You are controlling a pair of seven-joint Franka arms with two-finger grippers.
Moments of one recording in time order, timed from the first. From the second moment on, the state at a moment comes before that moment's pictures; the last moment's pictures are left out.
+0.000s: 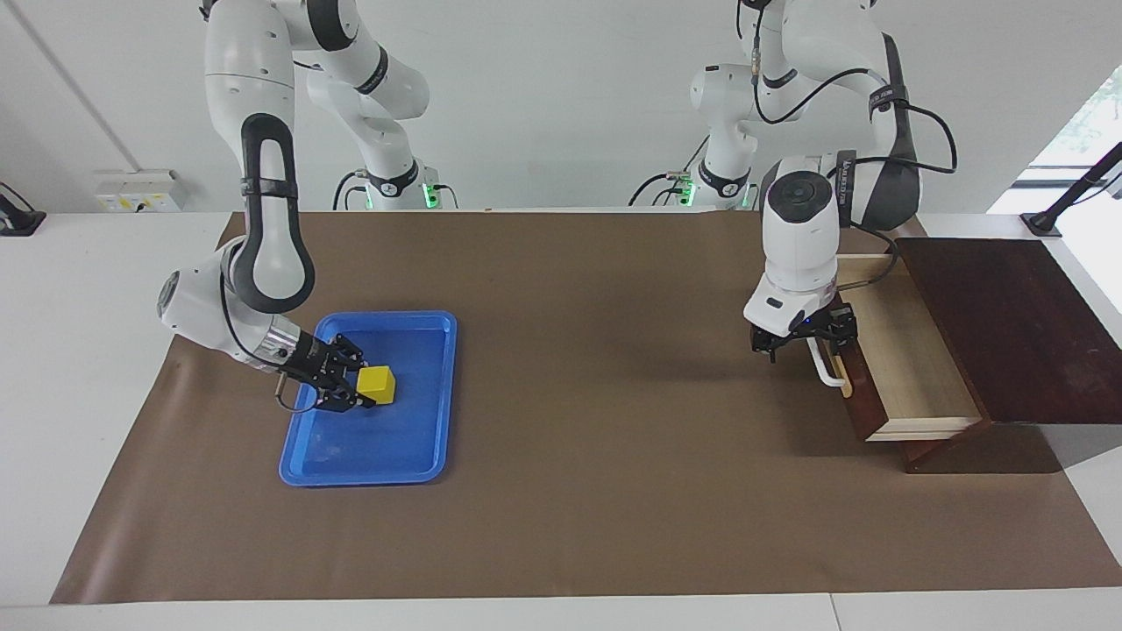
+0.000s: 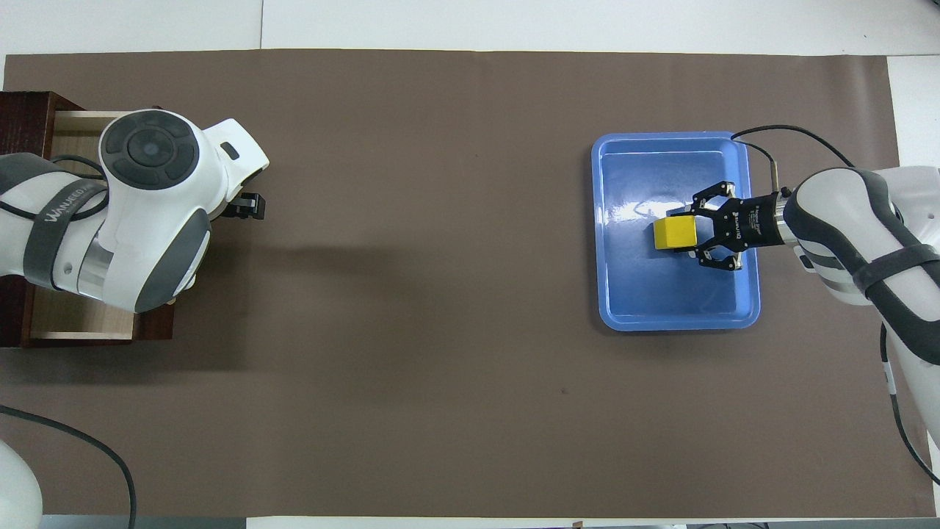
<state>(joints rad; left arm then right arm) -0.24 0.19 -0.03 -1.82 0.39 2.00 -0.31 -0.14 0.39 0.01 -1.98 0.77 2.15 0.83</state>
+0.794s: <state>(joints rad) -0.16 0.13 0.00 -1.57 -0.01 1.76 -0.44 0.01 0.39 0.02 -1.81 0.77 2.12 0.96</state>
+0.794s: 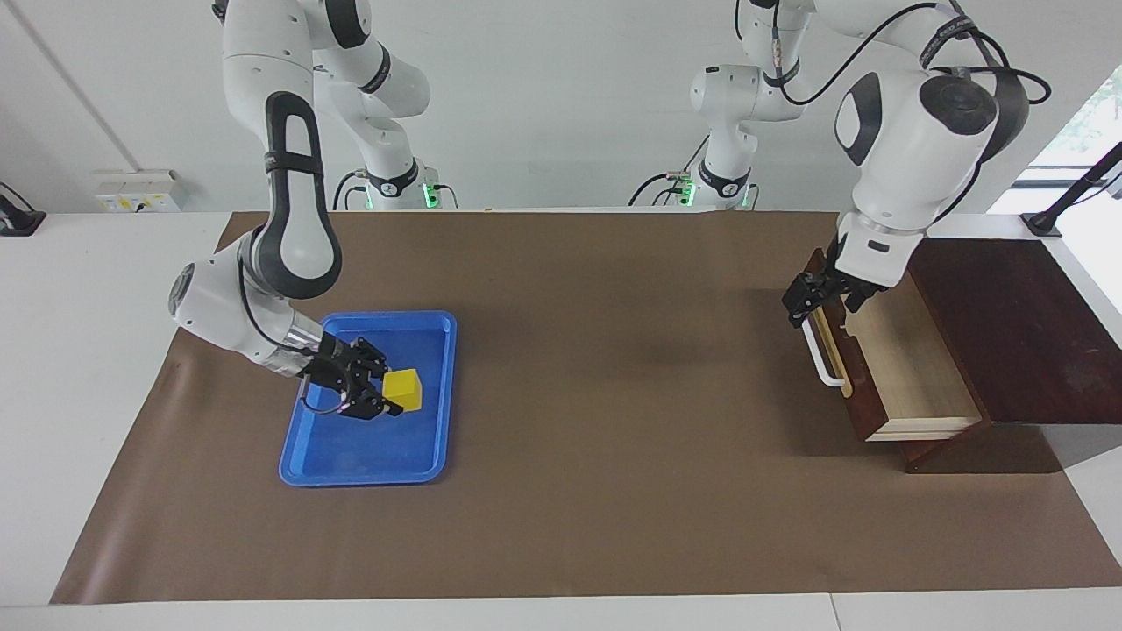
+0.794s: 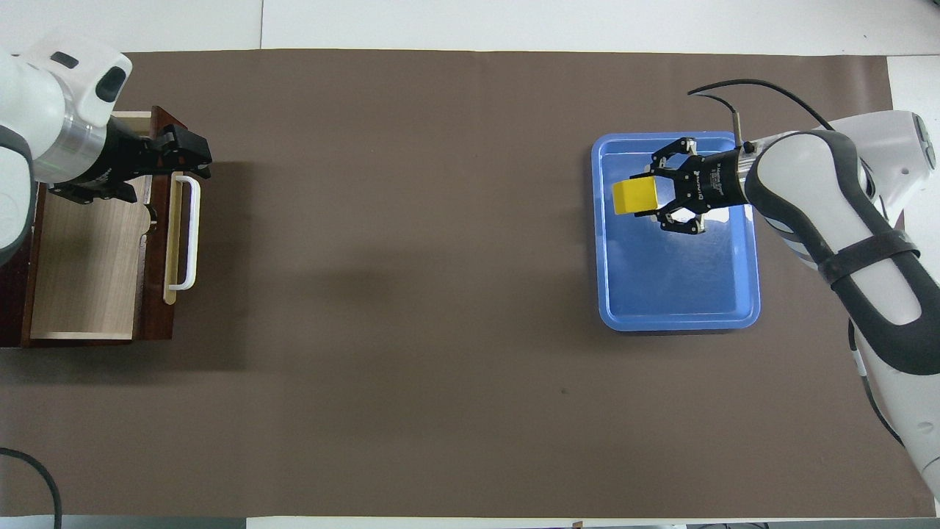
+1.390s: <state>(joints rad) -0.17 0.11 -0.01 -1.58 -0.03 1.69 -0.66 0.29 0.44 0.02 -1.62 0.77 2.13 1.49</state>
